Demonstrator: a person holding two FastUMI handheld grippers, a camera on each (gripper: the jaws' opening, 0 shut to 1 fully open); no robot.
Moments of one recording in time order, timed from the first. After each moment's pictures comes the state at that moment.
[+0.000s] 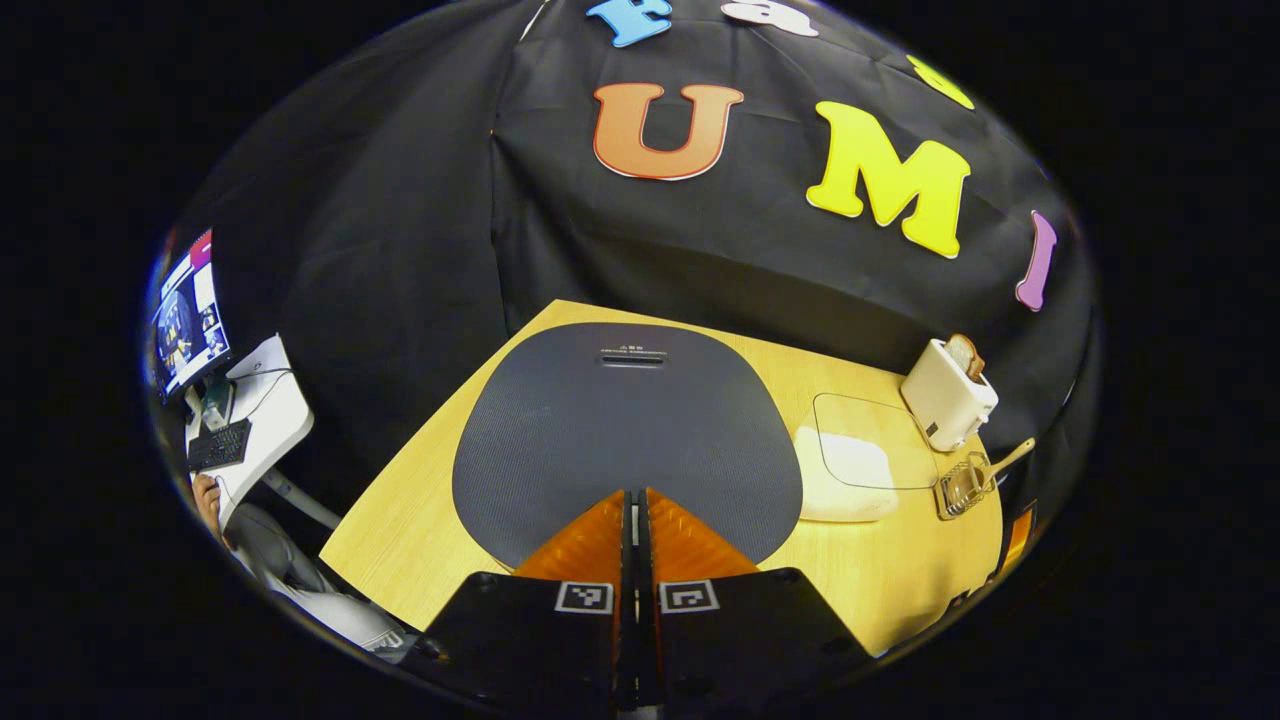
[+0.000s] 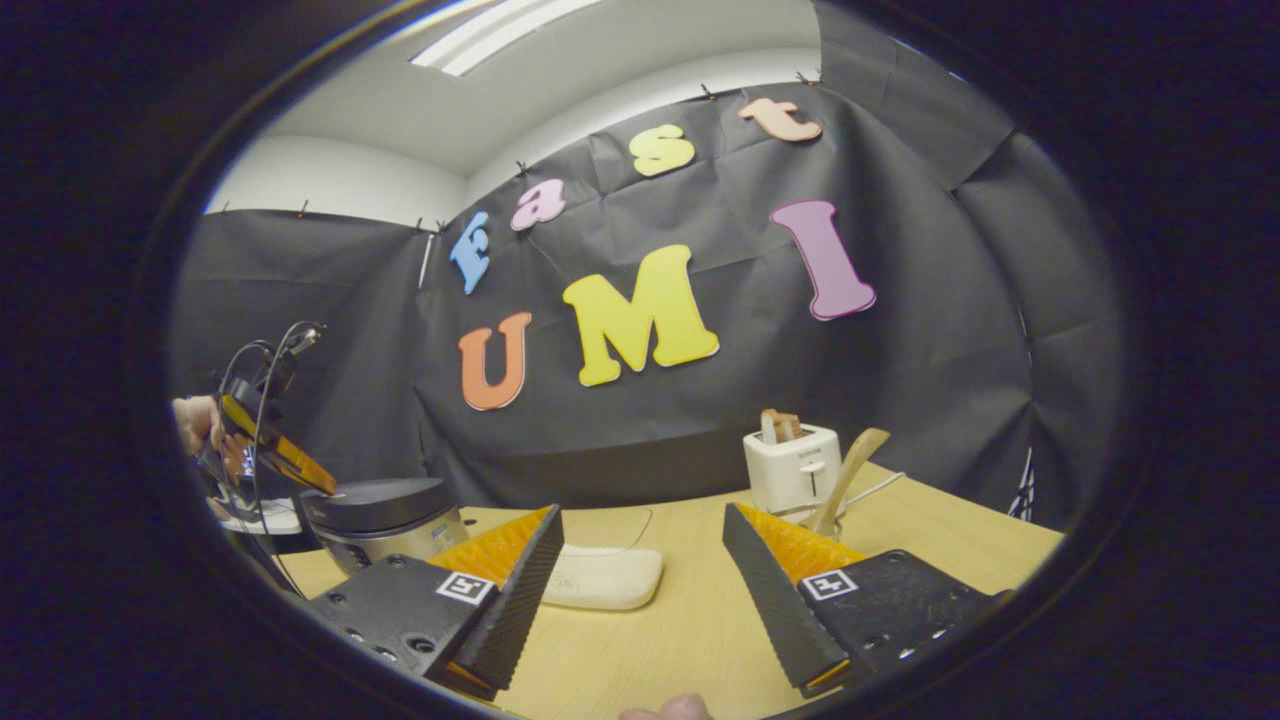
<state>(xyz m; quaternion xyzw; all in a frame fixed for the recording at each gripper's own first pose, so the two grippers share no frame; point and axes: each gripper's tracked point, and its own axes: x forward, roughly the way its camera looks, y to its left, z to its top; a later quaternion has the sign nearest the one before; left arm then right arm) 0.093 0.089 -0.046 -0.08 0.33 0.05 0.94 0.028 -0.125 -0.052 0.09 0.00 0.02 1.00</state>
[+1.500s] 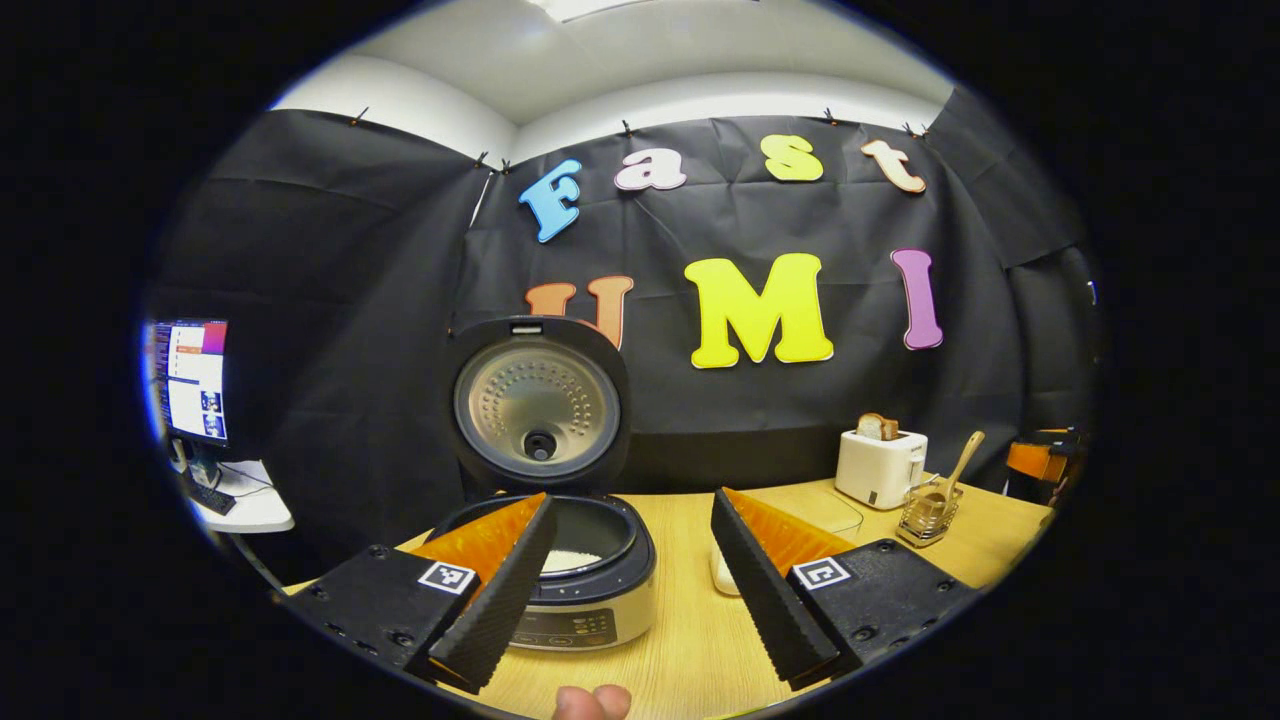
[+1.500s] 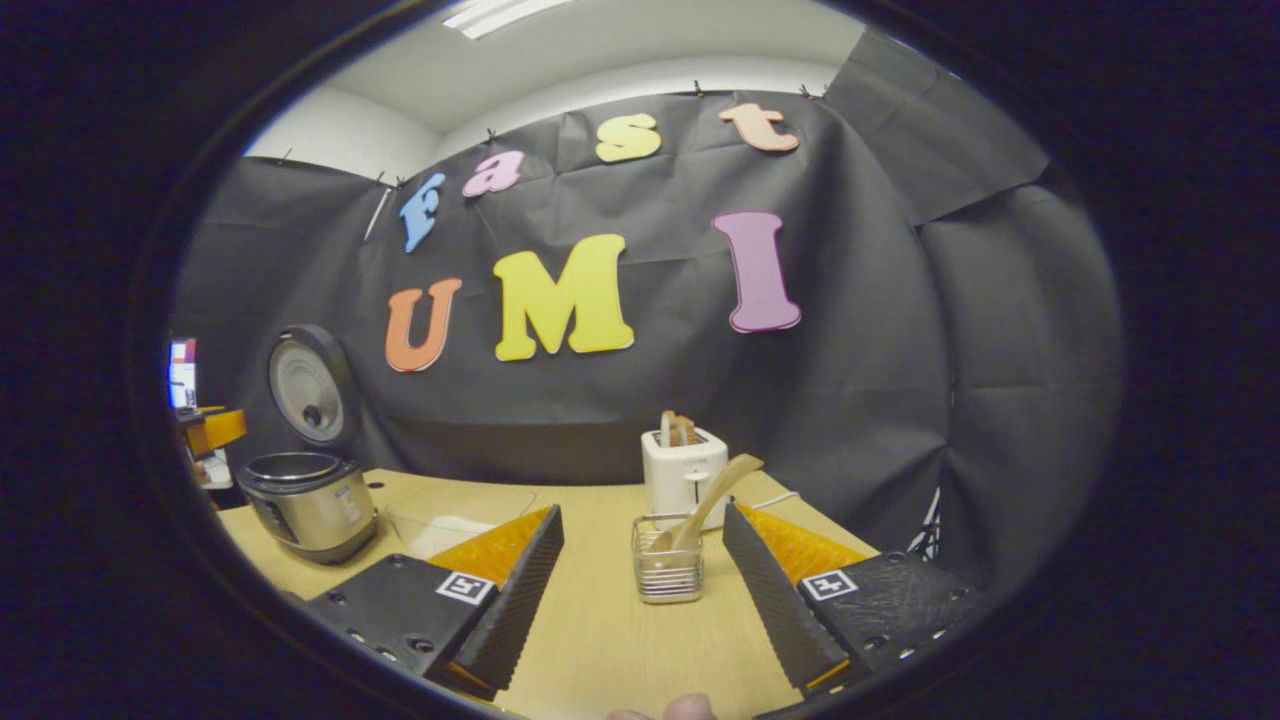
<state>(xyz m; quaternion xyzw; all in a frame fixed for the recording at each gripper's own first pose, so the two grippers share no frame) 0.037 -0.001 -0.001 0.01 0.00 0.01 1.00 0.022 -0.222 -0.051 0.03 0.05 -0.09 0.99</state>
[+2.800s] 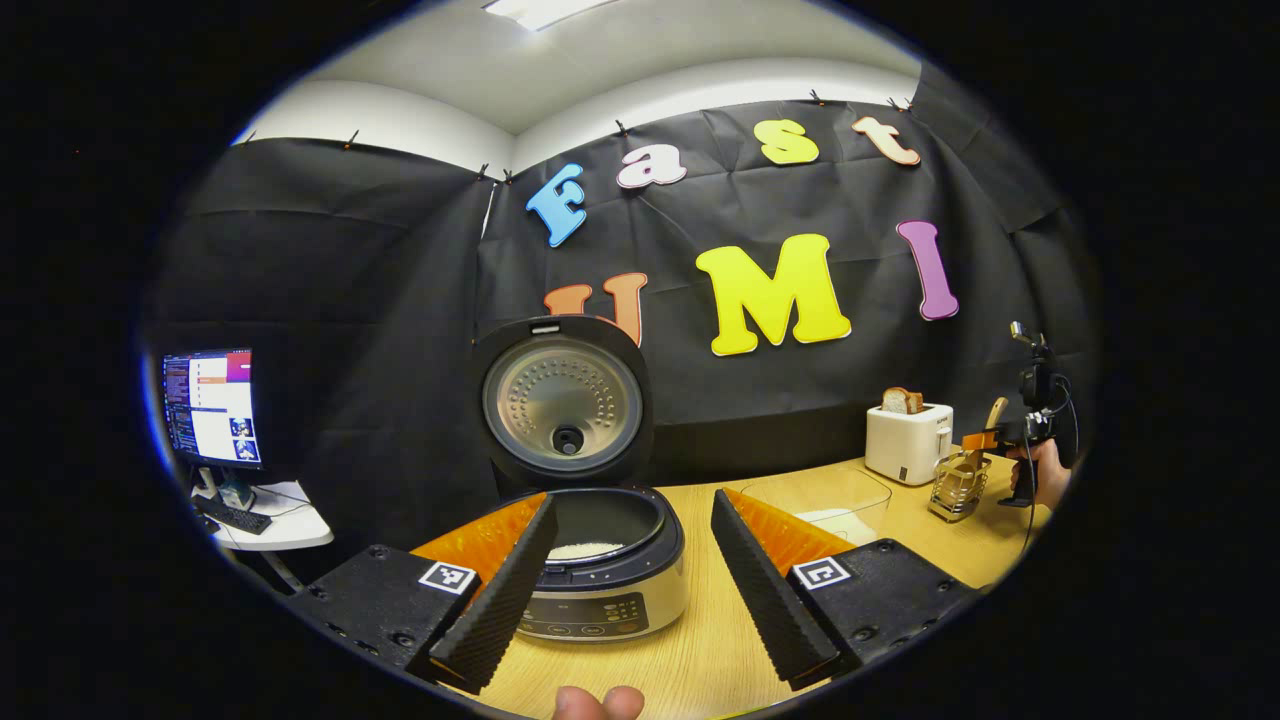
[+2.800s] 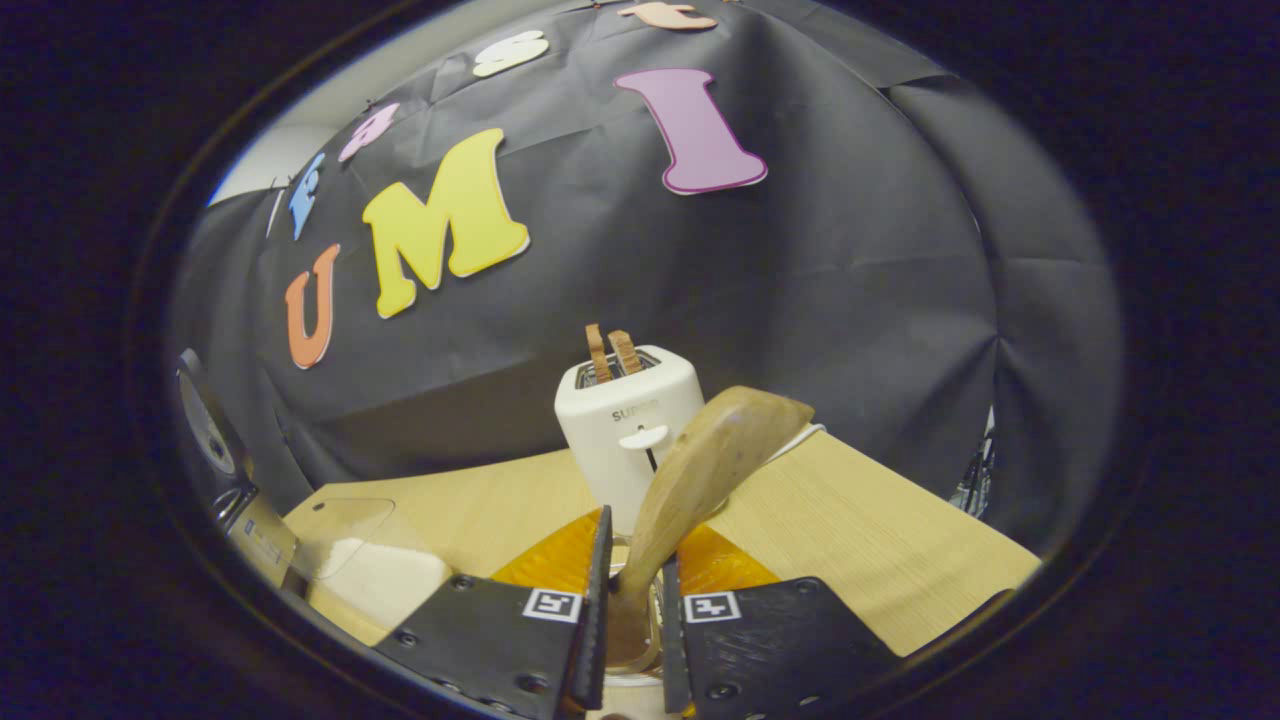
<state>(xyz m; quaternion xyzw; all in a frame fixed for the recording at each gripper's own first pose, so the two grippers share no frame) 0.021 0.009 -0.001 0.05 0.01 0.04 1.00 0.206 -0.296 -0.149 0.14 0.16 -0.12 0.97</state>
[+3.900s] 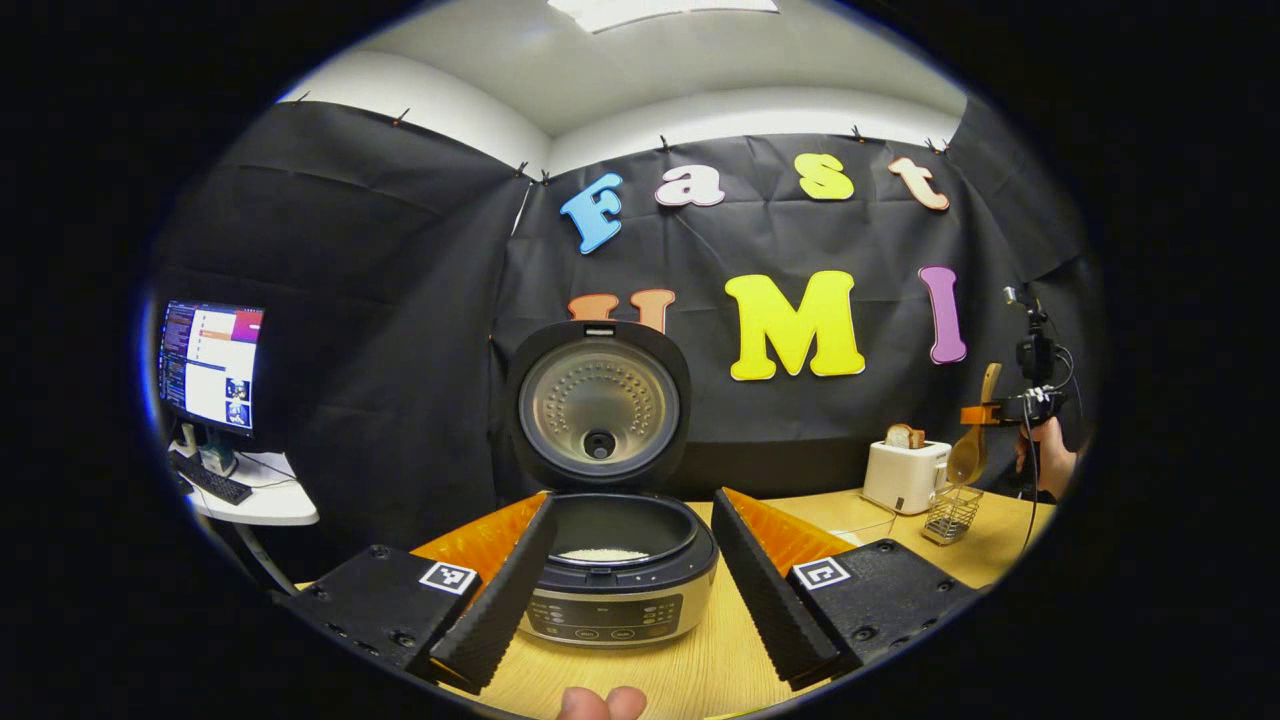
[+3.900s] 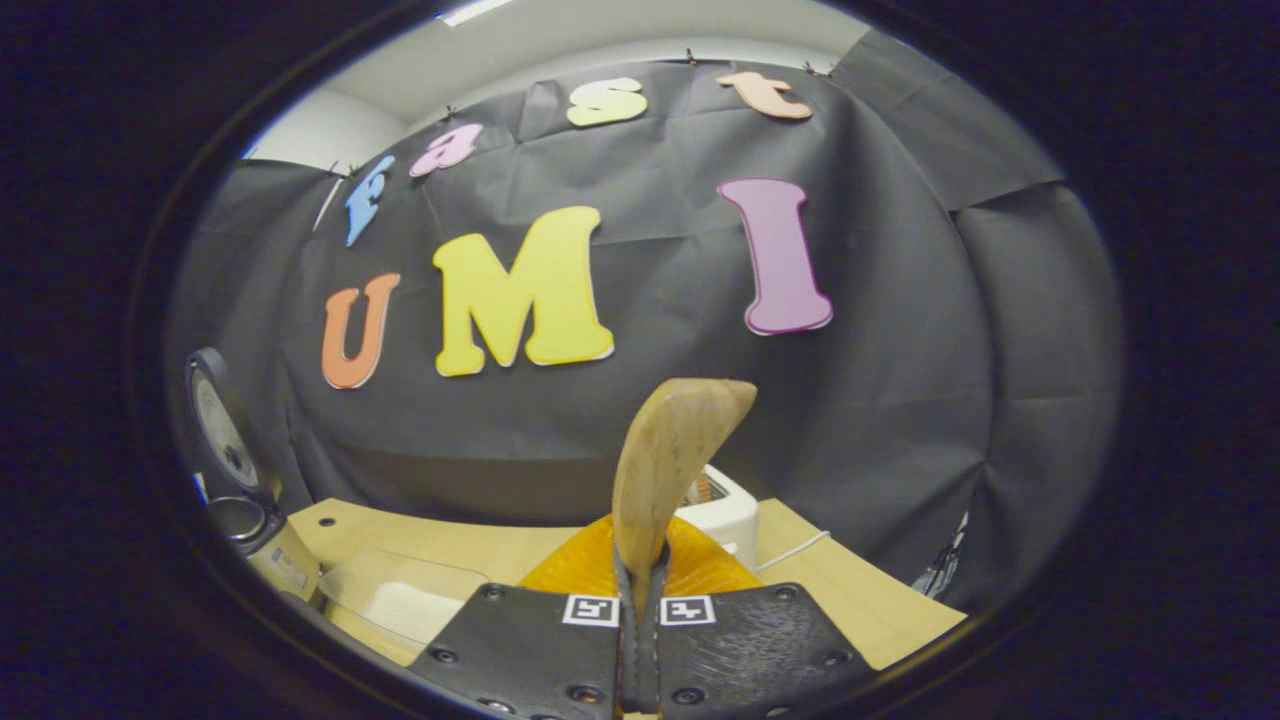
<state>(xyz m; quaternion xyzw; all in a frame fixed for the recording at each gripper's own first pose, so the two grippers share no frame) 0.013 0.053 -0.006 -0.01 -0.02 0.04 1.00 0.201 -0.201 -0.004 0.04 0.06 -0.10 0.99</state>
